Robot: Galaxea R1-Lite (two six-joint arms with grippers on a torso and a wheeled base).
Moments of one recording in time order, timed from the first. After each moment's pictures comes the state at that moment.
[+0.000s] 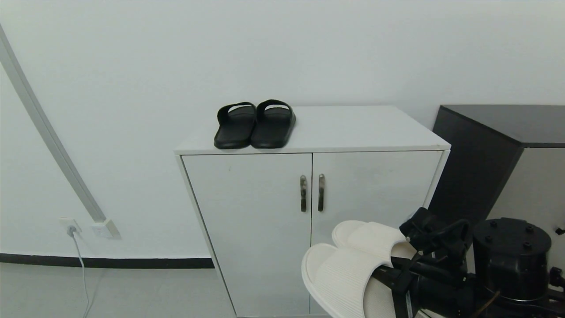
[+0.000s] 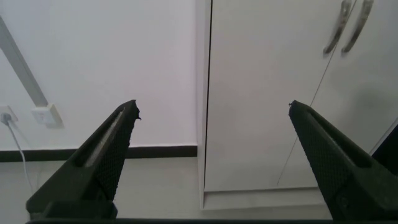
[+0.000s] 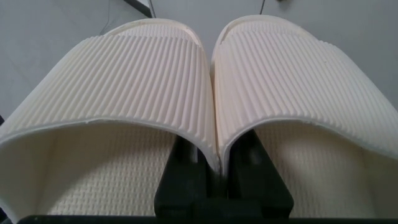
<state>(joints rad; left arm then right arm) 0.00 0.00 0.00 0.00 0.01 0.00 0.79 1.60 -0.39 -0.88 0.00 0.05</state>
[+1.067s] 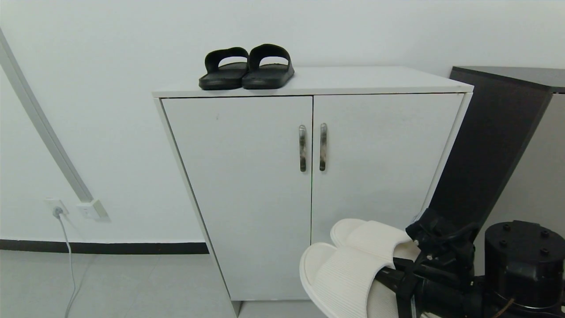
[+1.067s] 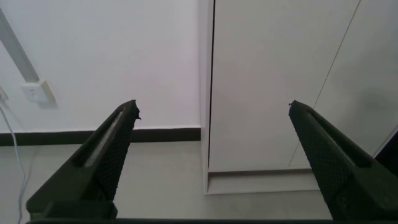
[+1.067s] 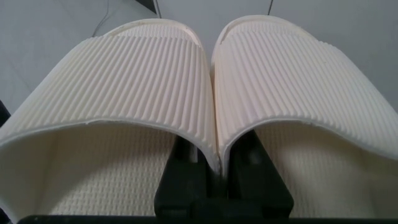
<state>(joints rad) 0.00 0.00 0.00 0.00 0.02 0.01 0.81 1.57 -0.37 -0.92 0.01 0.05</state>
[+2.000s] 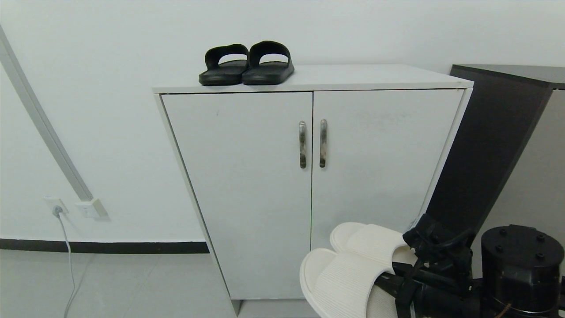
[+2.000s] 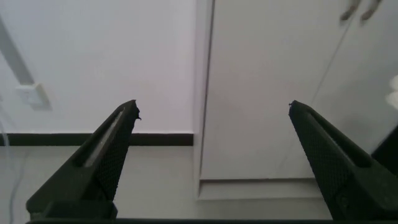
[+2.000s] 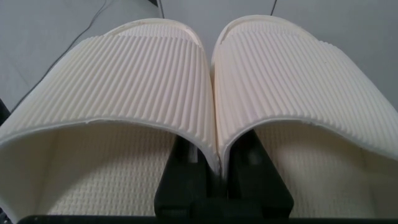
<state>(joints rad) 0.00 0.30 -0.18 -0.05 -0.04 -0.03 0.81 1.58 -0.35 -0.92 0.01 0.02</state>
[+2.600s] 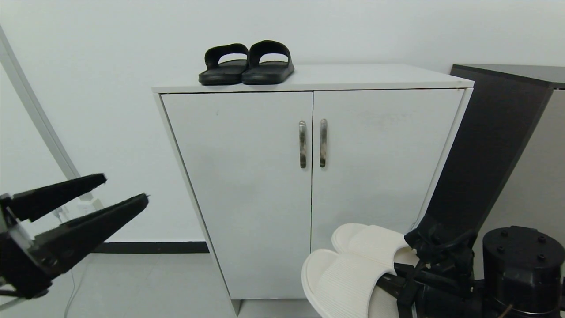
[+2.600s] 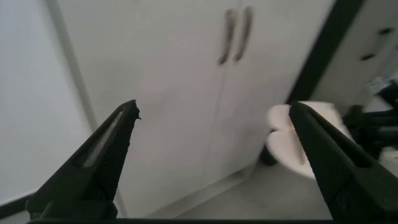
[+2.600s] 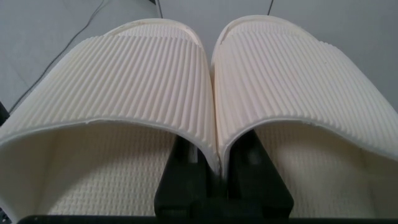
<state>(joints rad) -0.26 0.97 -0.55 -0.36 -0.27 -0.10 0.81 1.58 -0.35 -0.92 0.01 0.02</state>
